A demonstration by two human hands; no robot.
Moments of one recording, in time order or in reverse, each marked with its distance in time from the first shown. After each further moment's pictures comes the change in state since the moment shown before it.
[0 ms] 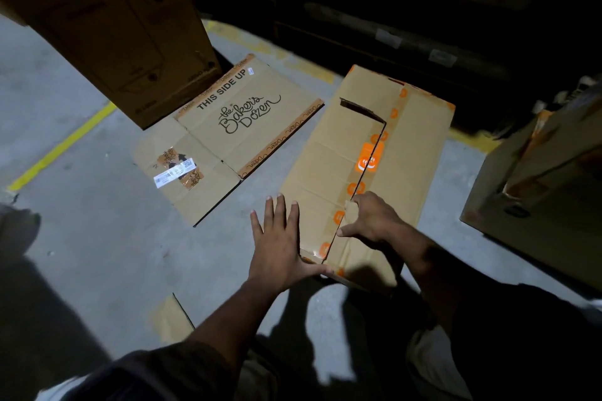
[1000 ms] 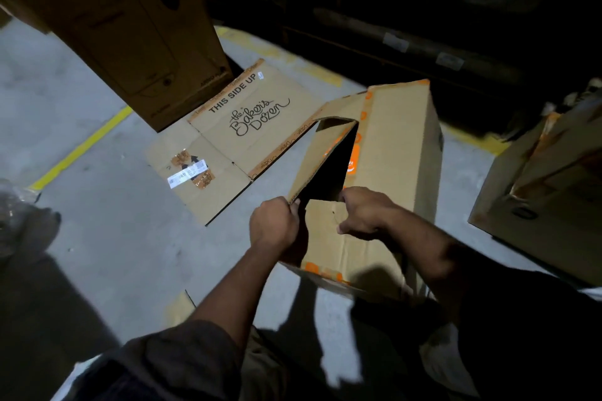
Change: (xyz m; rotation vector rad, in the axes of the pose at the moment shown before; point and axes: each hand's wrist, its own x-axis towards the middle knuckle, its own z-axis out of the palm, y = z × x) left_hand 0.029 -0.007 -0.059 -0.195 0.055 -0.335; right_hand -0.023 -0.050 -0.030 -0.204 -0.083 -0.133
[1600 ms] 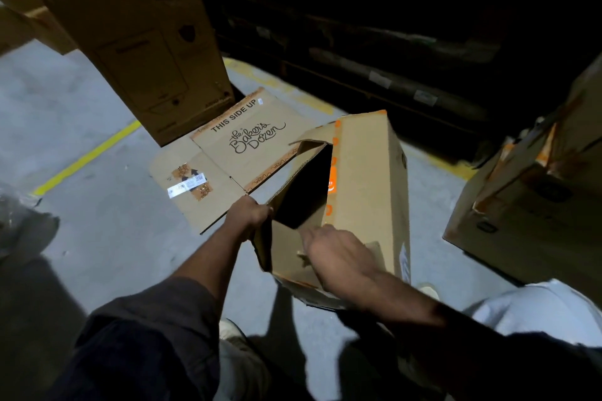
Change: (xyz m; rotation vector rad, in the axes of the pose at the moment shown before) left_hand -0.004 -0.027 -0.049 -0.419 -0.236 -0.291; right_hand -0.148 -0.067 0.011 -0.385 0.336 -0.417
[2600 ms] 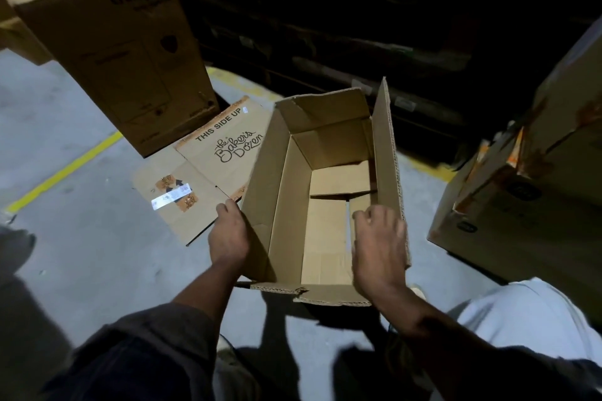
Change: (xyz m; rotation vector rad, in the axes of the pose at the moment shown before) left_hand -0.024 -0.021 0.030 0.373 0.437 0.245; right_hand -0.024 0.061 0.047 -0.095 0.344 0.647
